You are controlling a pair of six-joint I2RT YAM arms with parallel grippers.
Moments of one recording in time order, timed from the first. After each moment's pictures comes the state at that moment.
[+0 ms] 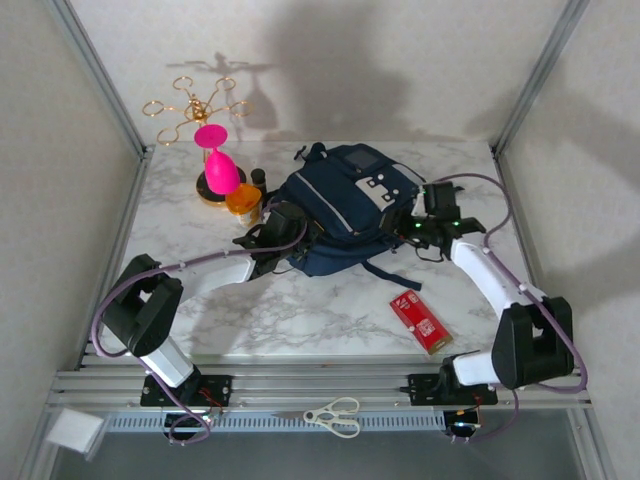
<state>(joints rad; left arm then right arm) -0.65 1.64 0.97 0.06 -0.01 -1.35 0.28 1.39 1.00 -0.46 -0.33 0.59</state>
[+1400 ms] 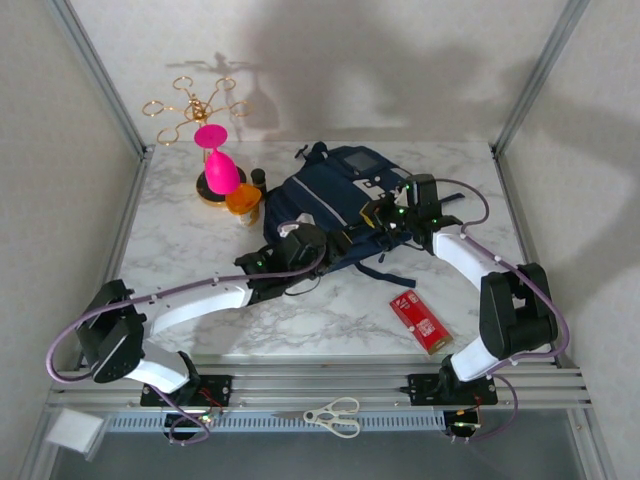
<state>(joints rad) -0.94 1.47 1.02 -0.11 -0.19 -1.44 0.31 1.55 0.99 -0.06 -0.53 1.10</state>
